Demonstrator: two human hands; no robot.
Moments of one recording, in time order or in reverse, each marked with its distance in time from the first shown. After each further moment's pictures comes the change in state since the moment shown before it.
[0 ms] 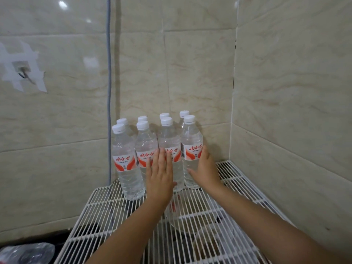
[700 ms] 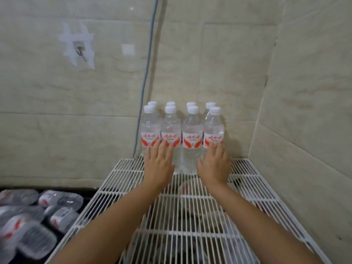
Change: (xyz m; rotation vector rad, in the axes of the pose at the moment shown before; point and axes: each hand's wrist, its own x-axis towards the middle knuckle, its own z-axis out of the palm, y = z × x) left_hand -0.034 -0.029 -0.051 -0.025 -0.260 -0.181; right_hand -0.041 -0.022 0.014 -0.365 0.186 -0.169
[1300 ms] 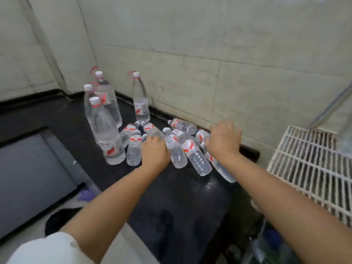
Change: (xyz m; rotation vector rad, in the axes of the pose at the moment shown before) left_hand -0.271 -0.362 -0.016 0.073 -0.110 -0.776; right_hand -0.173 -0.358 0.080 0.004 -0.455 -0.700
